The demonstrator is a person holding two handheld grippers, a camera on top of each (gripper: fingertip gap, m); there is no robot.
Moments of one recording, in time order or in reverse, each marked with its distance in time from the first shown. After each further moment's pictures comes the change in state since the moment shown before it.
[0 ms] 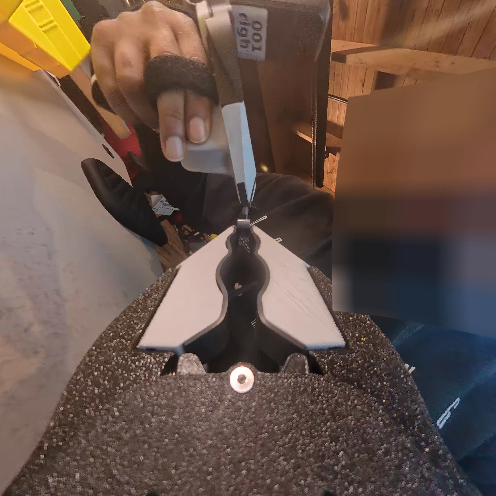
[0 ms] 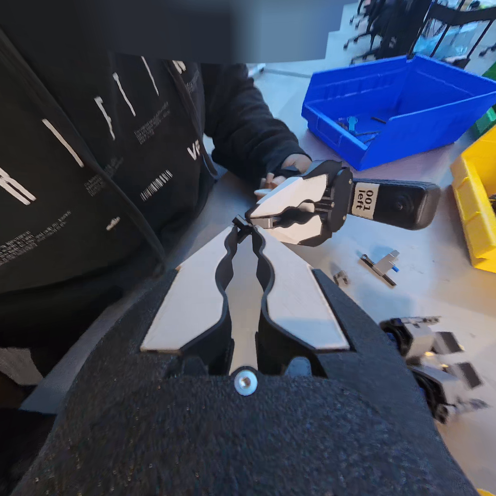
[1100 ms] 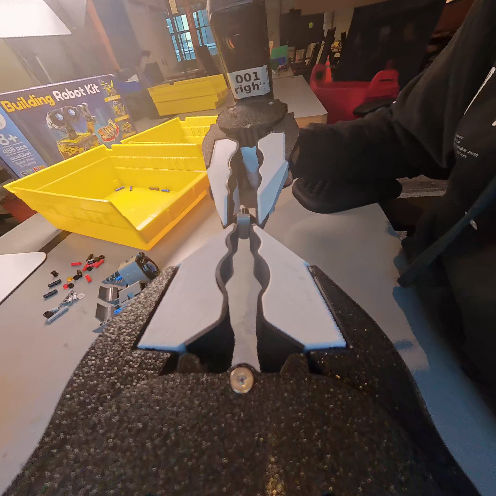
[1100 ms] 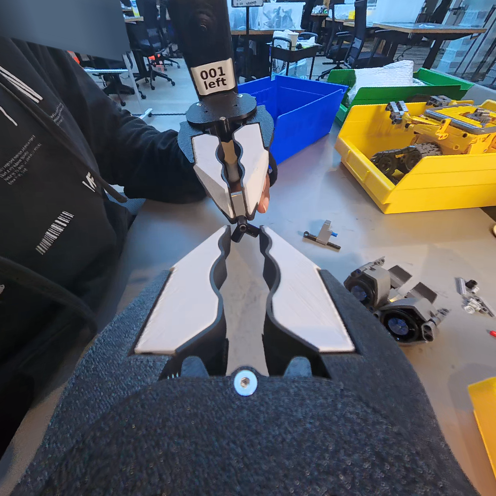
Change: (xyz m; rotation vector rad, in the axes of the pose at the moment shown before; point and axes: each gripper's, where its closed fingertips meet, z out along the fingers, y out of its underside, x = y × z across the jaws) left arm -0.013 -0.028 -0.020 -0.210 -0.834 1.246; right arm 0.040 0.016 0.001 0.130 0.419 0.150
